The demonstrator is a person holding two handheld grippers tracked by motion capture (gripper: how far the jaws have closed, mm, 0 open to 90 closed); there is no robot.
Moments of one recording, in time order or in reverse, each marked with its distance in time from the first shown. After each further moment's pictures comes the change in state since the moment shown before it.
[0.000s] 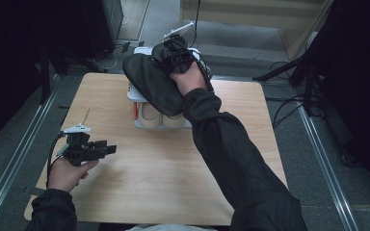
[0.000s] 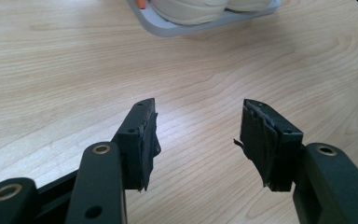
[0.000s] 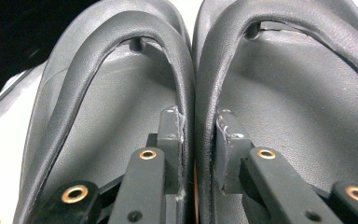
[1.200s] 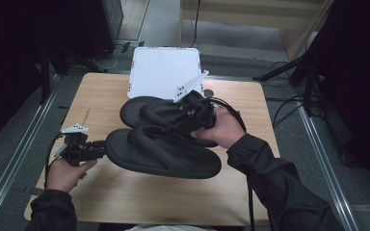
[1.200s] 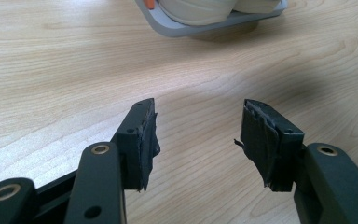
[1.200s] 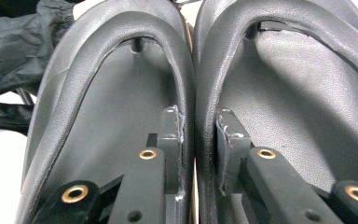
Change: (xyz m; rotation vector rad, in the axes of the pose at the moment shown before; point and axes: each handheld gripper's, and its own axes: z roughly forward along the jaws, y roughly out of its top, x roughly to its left) left arm 0.002 -0.002 -0.004 -0.009 0.025 -0.020; right arm 0.032 -0.134 -0.096 0.091 0.595 -0.558
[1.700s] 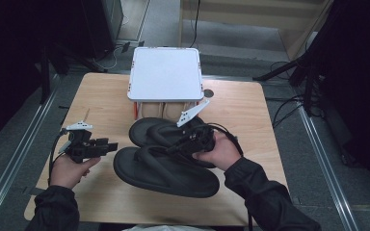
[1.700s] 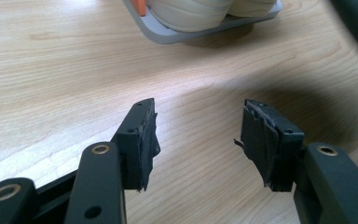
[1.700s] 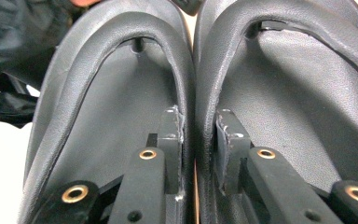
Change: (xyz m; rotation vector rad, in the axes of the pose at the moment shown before) left arm -0.002 0.007 0.007 0.006 -0.015 0.015; right arm 0.000 -0.062 0.044 0.000 0.015 0.097
